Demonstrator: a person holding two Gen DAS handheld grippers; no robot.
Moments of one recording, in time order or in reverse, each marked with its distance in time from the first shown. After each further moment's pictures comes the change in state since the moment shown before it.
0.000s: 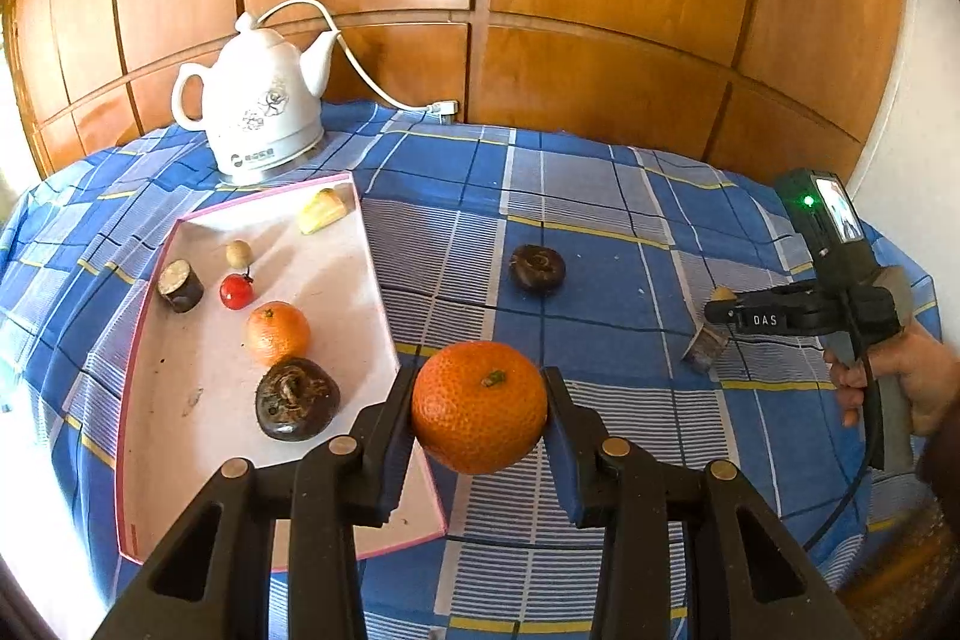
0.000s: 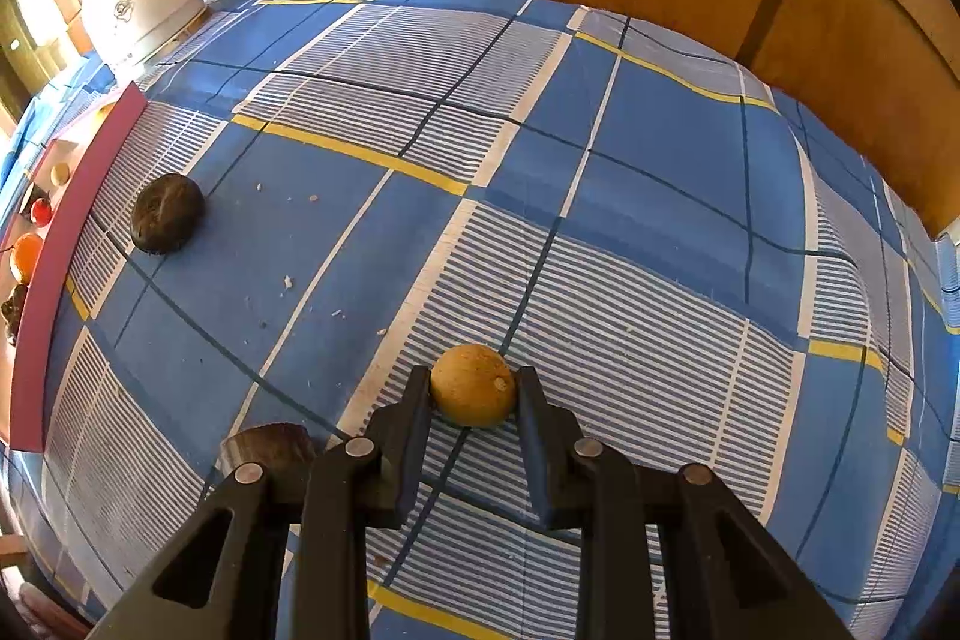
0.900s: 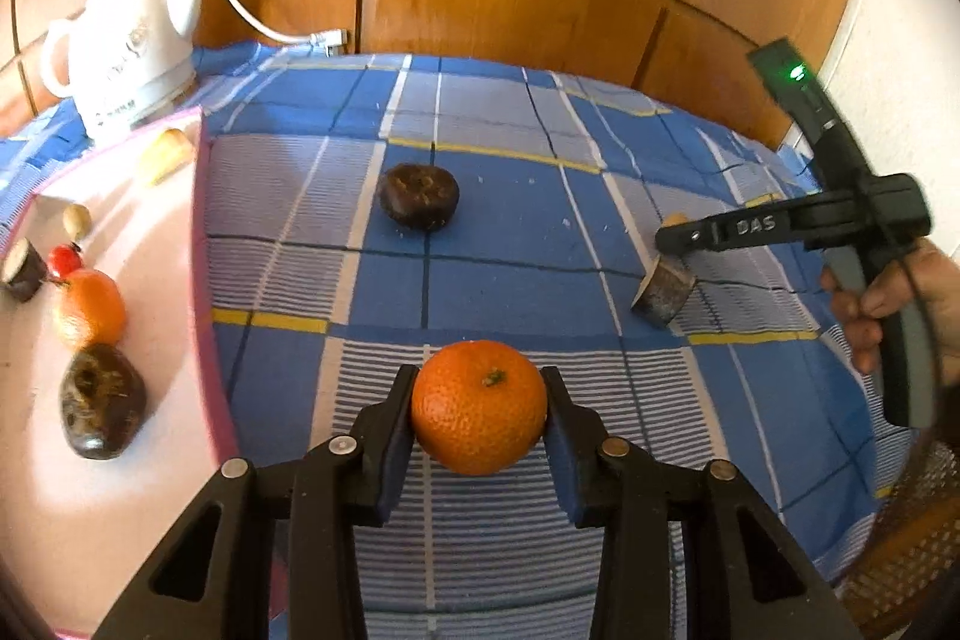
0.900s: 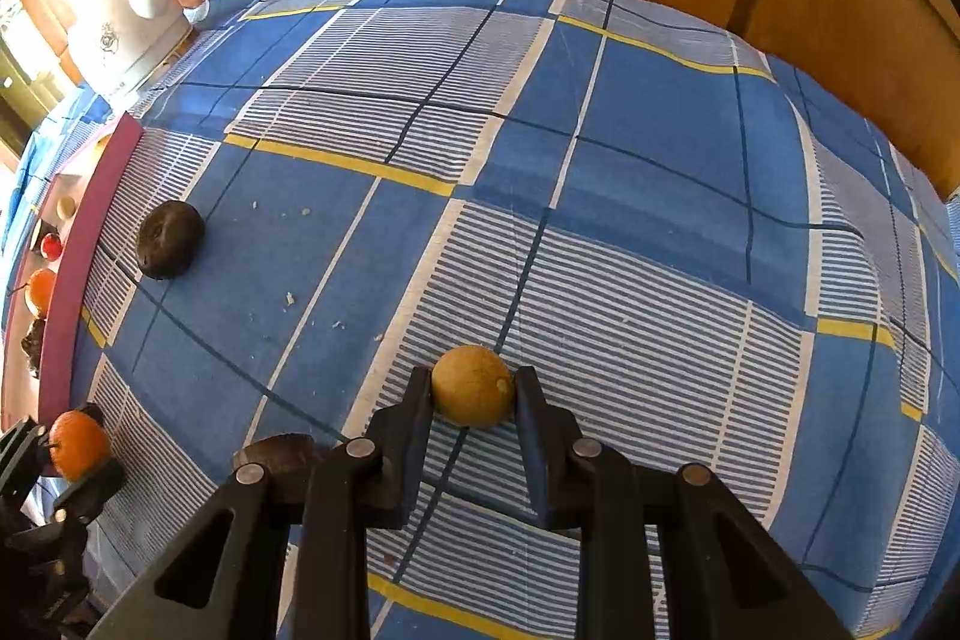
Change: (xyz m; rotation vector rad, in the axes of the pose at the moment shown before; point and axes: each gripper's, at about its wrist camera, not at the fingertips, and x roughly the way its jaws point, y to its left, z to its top) left arm 0.070 -0.037 -0.017 0.075 0.100 -0.196; right arm 0.004 -0.023 0.008 0.088 0.037 0.072
